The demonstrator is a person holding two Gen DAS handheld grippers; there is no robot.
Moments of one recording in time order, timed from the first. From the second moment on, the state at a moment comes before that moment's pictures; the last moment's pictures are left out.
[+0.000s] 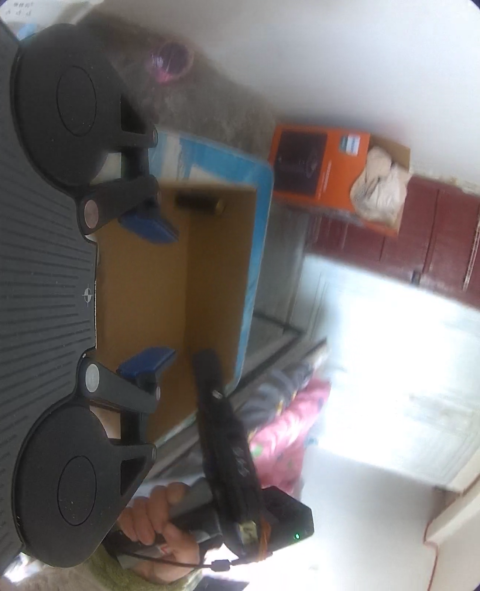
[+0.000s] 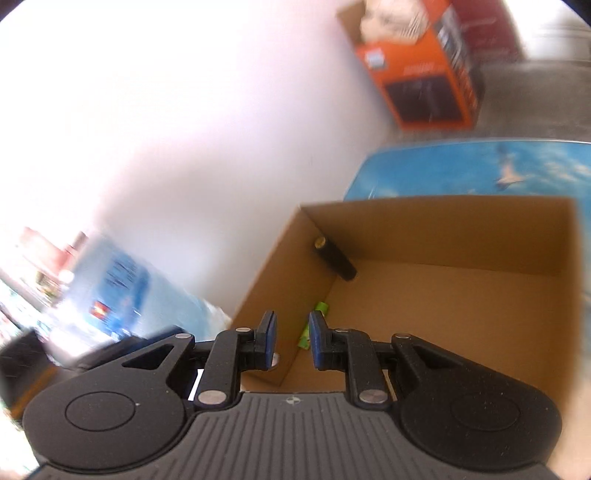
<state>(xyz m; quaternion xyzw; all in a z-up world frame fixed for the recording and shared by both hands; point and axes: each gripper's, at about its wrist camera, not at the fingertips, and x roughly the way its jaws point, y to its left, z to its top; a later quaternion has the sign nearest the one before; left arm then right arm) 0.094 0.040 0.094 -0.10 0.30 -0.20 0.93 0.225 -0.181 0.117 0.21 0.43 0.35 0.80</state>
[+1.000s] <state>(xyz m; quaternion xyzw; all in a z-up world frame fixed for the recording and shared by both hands) 0.080 -0.147 -0.018 0.12 0.40 -0.35 0.84 0.090 -0.302 -0.003 0.34 0.51 0.14 0.78</state>
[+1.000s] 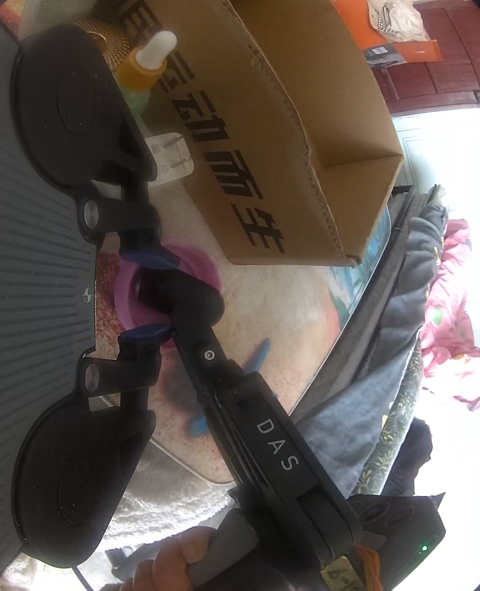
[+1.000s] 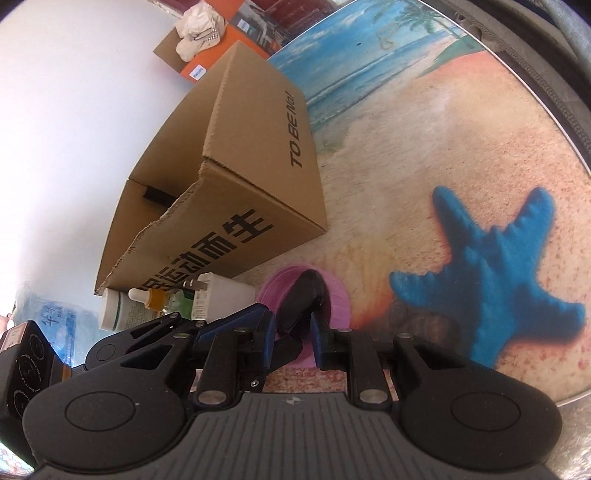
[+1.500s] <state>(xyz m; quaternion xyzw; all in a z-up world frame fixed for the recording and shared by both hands) 0.085 -0.168 -0.032 0.12 0.41 -0.33 0.84 0.109 -0.286 -0.006 0.29 0.50 0.14 0.80</state>
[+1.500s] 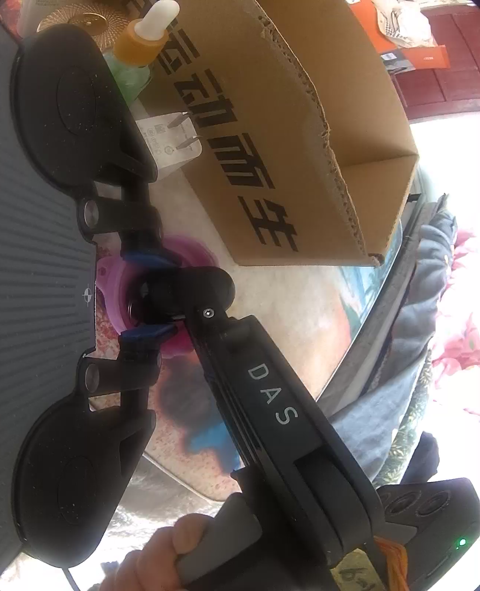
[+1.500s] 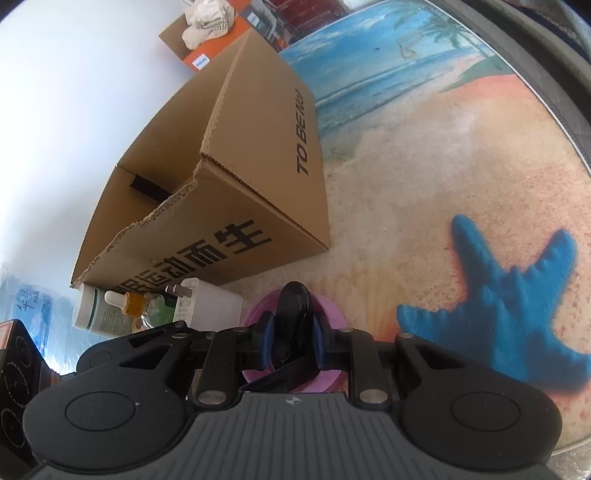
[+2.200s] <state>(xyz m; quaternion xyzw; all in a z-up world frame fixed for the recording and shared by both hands) 0.058 -0.121 0.056 0.09 0.30 -0.30 0.90 0.096 -0.249 0.094 0.23 0.37 0.22 0.87</state>
